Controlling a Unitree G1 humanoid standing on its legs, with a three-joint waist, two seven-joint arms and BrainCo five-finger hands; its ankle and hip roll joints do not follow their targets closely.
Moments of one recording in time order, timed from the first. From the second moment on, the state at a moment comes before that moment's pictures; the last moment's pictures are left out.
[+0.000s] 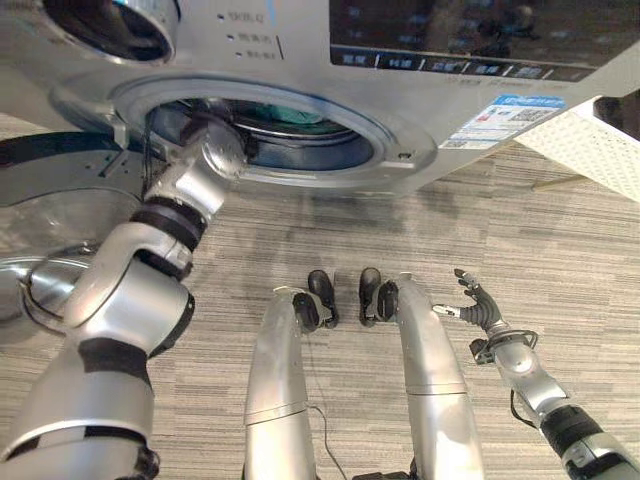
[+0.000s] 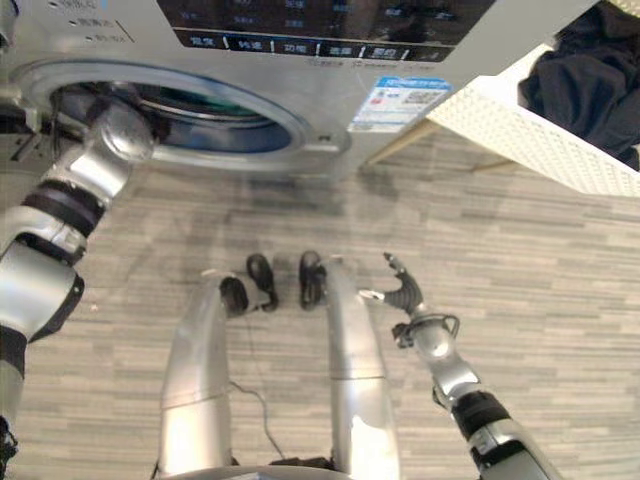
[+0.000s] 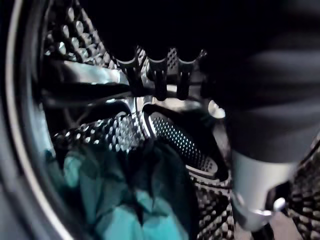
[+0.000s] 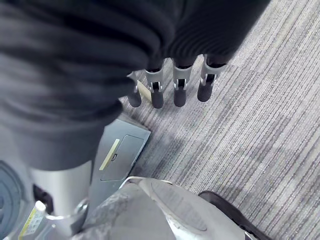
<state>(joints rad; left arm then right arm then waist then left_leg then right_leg) -1.24 0.64 -0.69 0.93 -0.06 -0.09 0.31 -0.23 -0.49 0.36 0.55 0.10 -0.22 -0.16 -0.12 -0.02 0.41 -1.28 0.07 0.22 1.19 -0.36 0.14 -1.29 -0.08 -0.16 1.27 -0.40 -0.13</state>
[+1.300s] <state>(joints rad) 0.04 0.30 -0.28 0.86 -0.05 -0.08 0.09 0.02 -0.26 0.21 0.87 0.08 -0.09 -0.13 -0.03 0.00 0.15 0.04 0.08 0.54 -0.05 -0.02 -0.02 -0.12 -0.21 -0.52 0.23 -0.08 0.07</state>
